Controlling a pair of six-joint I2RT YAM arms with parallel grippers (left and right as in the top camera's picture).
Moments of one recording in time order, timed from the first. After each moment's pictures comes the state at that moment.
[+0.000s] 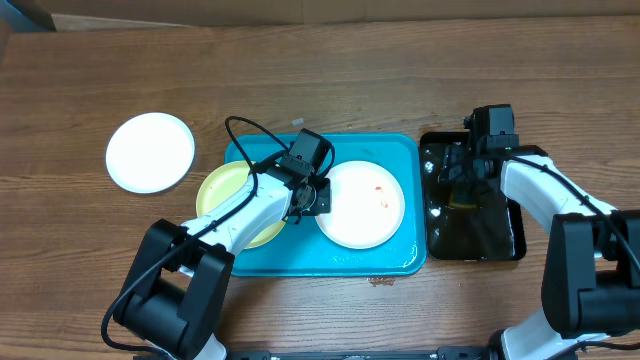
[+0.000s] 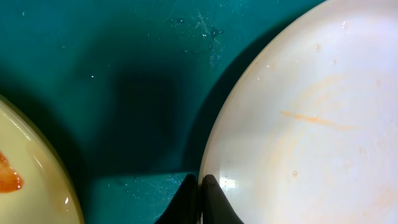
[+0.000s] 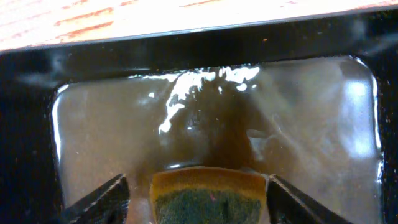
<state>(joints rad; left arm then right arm) -0.50 1.78 1.04 -0.54 0.05 -0.49 0.05 1.77 0.99 -0.39 0.01 0.16</state>
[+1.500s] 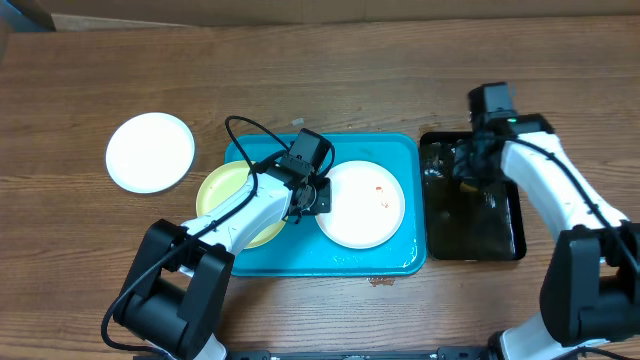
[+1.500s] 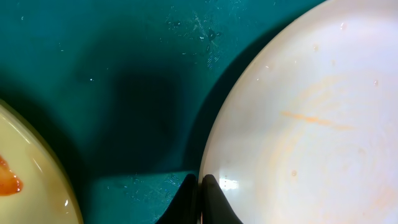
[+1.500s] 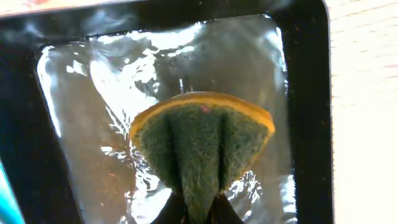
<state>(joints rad) -0.50 1.78 1.04 -0.54 0.05 -0.49 0.12 1.75 1.22 -0.84 0.20 0.27</state>
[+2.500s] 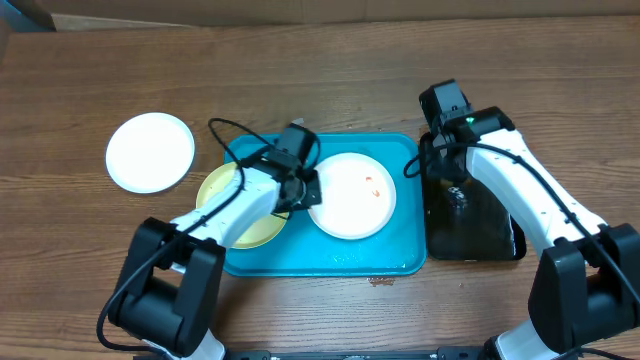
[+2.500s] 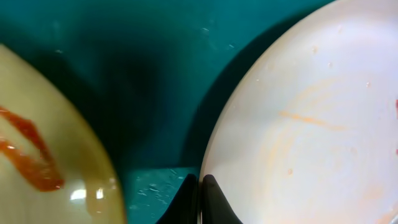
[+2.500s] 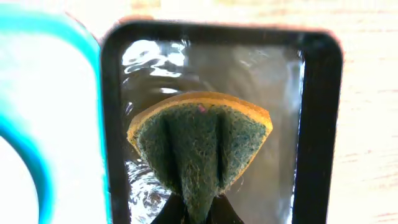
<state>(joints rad) -0.41 1.78 1.05 -0.55 0.10 -0.57 0.30 1.75 1.33 -0.94 0.31 0.26</state>
